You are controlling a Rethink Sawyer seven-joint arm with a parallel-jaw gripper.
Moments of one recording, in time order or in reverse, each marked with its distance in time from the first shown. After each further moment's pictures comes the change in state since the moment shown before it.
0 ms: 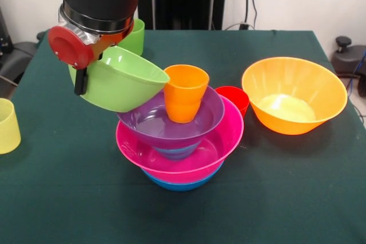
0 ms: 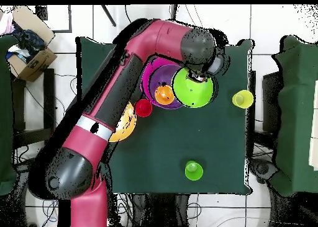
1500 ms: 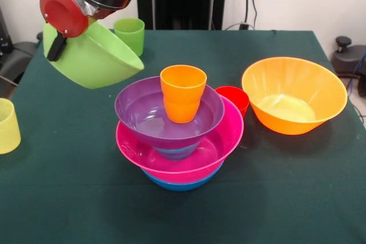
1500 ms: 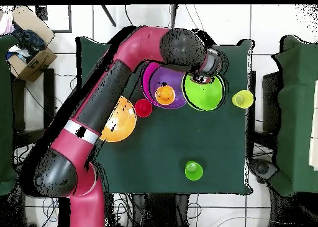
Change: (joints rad) arm 0.040 0.086 -0.164 0.090 -0.107 0.077 0.000
